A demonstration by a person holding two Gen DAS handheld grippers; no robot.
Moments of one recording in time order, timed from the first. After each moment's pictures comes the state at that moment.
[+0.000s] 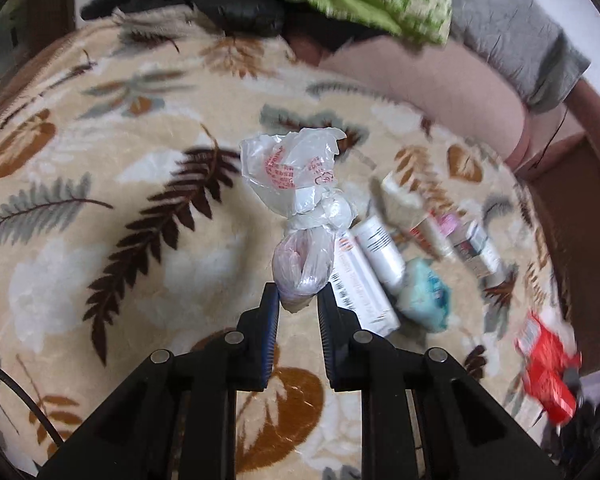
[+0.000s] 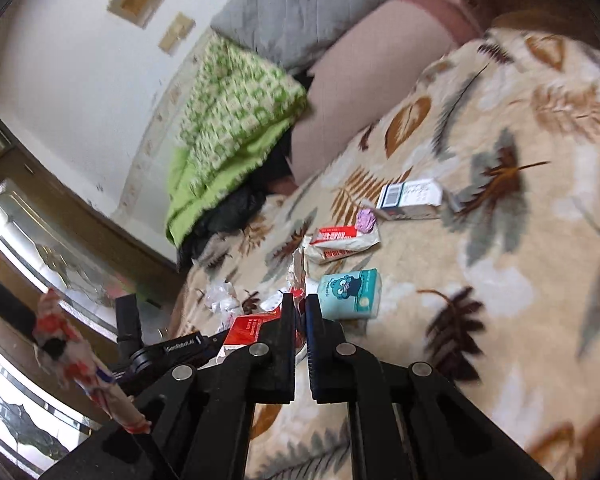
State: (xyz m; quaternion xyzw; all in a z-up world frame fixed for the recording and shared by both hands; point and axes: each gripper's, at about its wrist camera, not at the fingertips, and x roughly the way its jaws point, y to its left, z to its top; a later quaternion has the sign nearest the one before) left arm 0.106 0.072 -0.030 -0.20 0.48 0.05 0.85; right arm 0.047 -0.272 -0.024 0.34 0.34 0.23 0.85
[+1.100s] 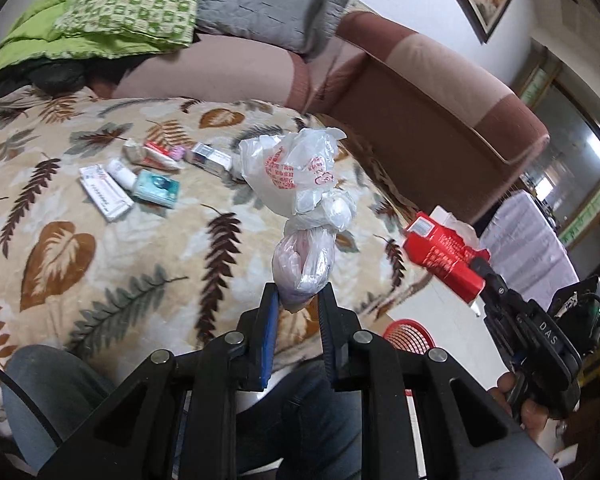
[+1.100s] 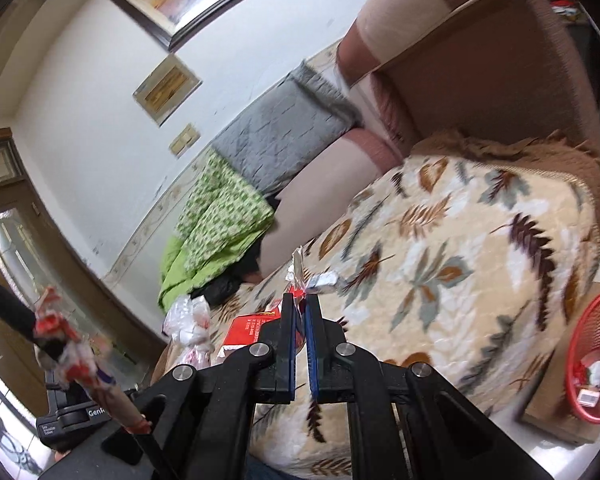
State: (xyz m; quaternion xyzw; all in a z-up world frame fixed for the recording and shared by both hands) left arm -0.108 -0.126 0.079 -0.13 0.43 -0.24 0.86; right arm -0.190 -0.410 0.063 0.32 0.19 0.10 0.92
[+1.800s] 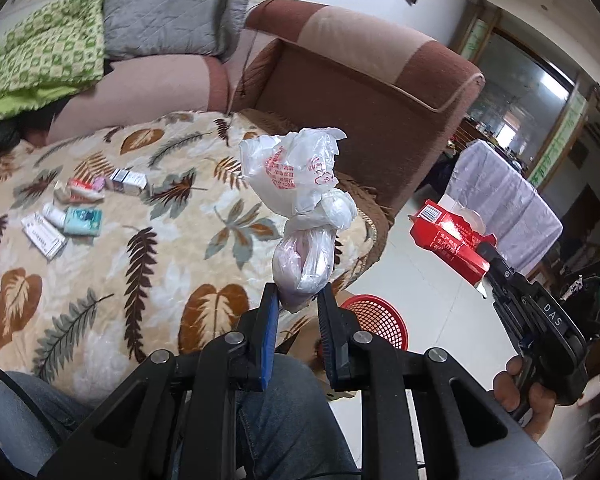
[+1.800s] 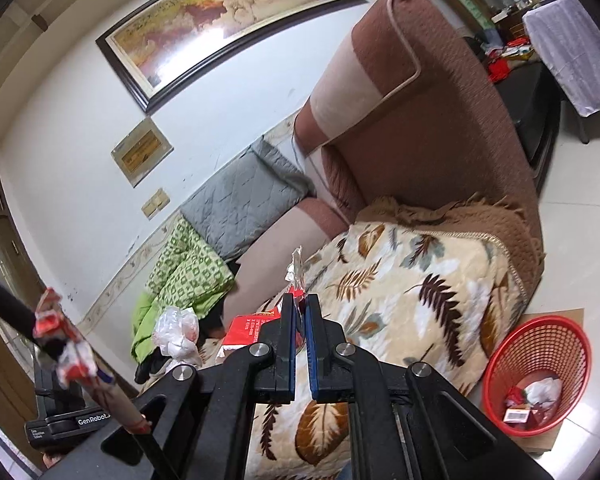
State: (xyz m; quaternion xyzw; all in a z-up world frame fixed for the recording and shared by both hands) left arm -0.157 -0.225 0.116 -0.05 0.40 -0.33 0.86; right arm -0.287 -0.485 0.094 0.33 0.11 0.00 0.94
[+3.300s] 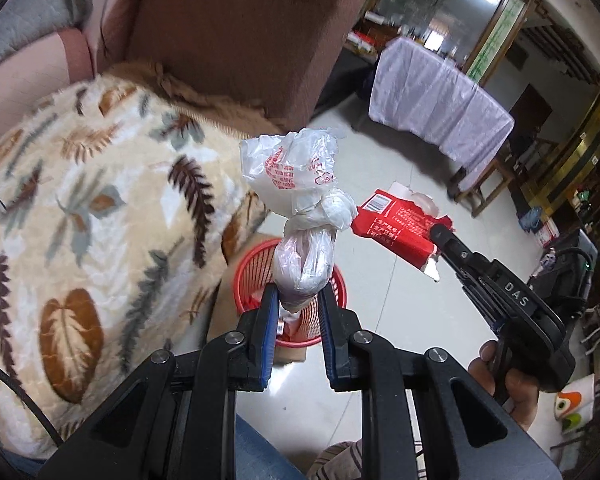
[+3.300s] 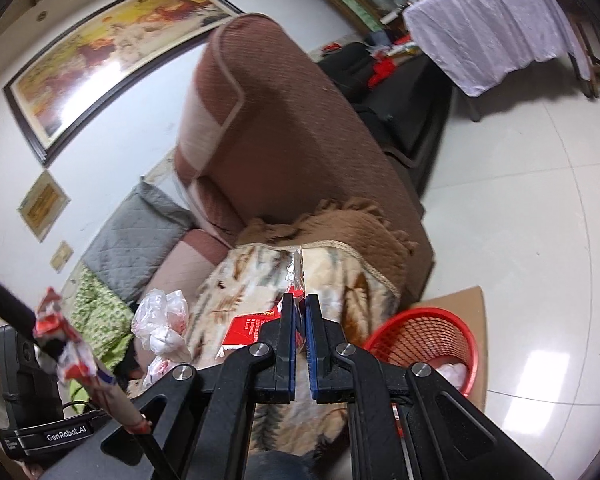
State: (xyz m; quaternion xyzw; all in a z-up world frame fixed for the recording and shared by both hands) left arm -0.178 -0.427 0.046 0.07 0.47 -0.46 0.75; right arm -0.354 -0.605 0.021 0.39 0.14 -0.18 0.89
